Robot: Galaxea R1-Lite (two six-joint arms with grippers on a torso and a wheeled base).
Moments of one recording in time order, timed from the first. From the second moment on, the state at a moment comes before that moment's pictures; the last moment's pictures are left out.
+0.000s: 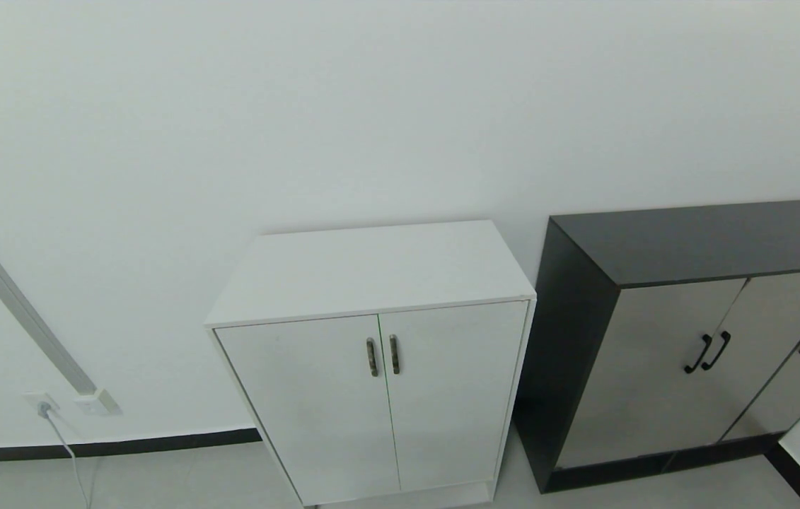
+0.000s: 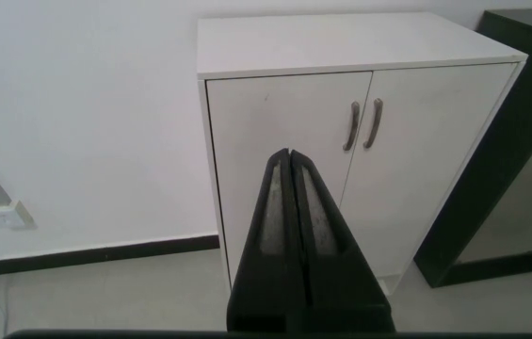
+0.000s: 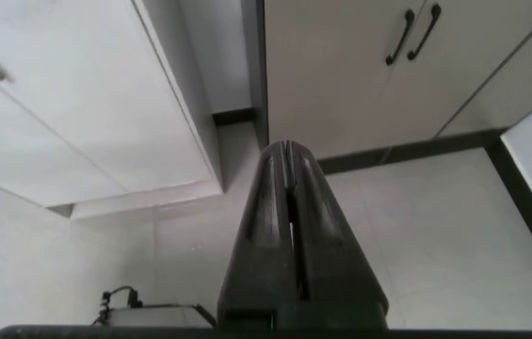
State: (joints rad) left arm 0.00 0.00 0.00 0.00 0.01 0.00; right arm 0.20 0.69 -0.14 -0.23 -0.24 0.10
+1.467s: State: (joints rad) left arm 0.00 0.00 0.00 0.00 0.01 0.00; right arm 0.17 0.09 -0.05 0.05 -0.48 0.14
